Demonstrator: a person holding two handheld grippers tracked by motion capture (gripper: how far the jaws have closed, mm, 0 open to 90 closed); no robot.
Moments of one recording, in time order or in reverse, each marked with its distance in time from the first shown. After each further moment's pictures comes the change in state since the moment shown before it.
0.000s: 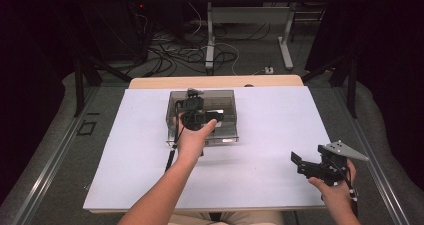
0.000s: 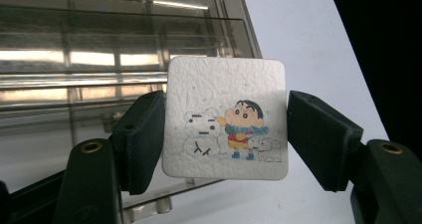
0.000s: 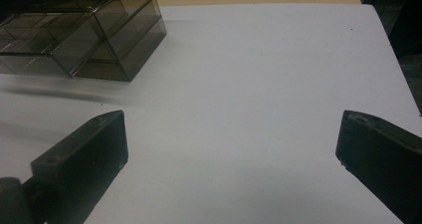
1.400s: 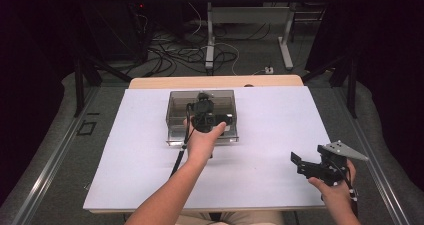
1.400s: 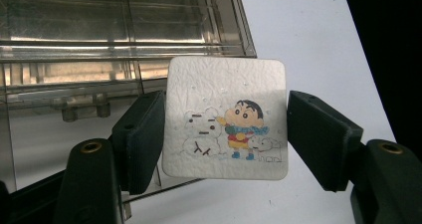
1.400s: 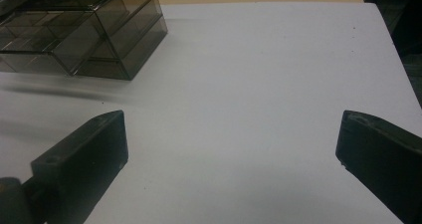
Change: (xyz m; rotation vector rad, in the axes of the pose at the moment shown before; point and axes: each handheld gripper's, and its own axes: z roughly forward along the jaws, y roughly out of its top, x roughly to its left) left arm -0.013 -0.010 0.028 0.063 0.004 -0.006; right arm 0.000 0.000 0.001 0.008 0.011 -0.012
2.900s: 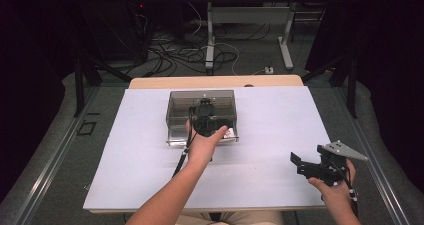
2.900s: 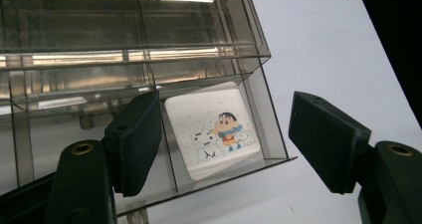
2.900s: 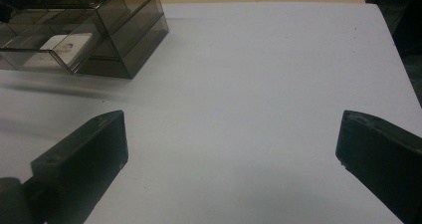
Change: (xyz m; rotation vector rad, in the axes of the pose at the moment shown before) left arm 0.000 -0.007 0.000 -0.052 0.050 0.074; right arm 0.001 -0.001 0.000 -0.004 0.004 0.006
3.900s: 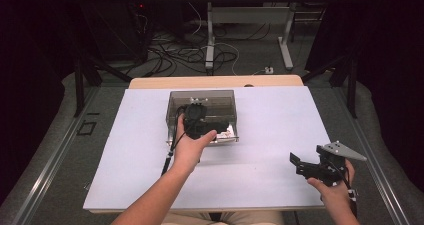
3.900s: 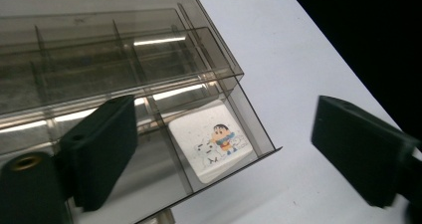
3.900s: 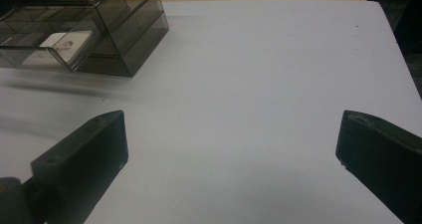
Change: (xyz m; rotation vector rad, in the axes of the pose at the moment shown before) left arm 0.019 -0.007 -0.034 -0.137 -0.112 0.182; right arm 0.002 -0.002 0.004 -0.026 -0.012 0.007
